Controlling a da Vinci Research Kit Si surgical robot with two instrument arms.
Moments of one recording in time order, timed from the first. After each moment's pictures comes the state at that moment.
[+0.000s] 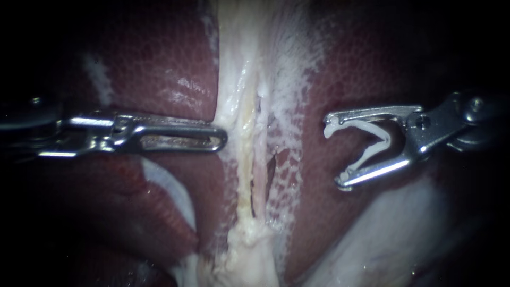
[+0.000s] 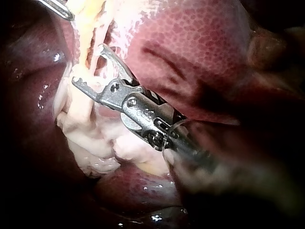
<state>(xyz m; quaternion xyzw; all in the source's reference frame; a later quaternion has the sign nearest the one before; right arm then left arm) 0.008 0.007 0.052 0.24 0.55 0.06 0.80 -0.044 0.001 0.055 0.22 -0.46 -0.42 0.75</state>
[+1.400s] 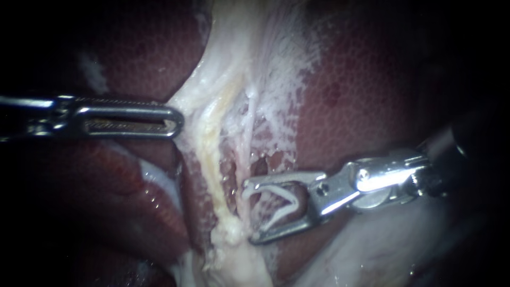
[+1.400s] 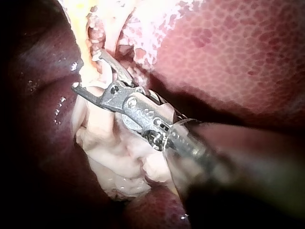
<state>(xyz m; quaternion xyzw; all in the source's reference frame) 0.020 -0.003 0.064 0.29 0.54 0.04 0.79 -0.039 0.003 0.046 0.21 -0.46 -0.44 0.74</state>
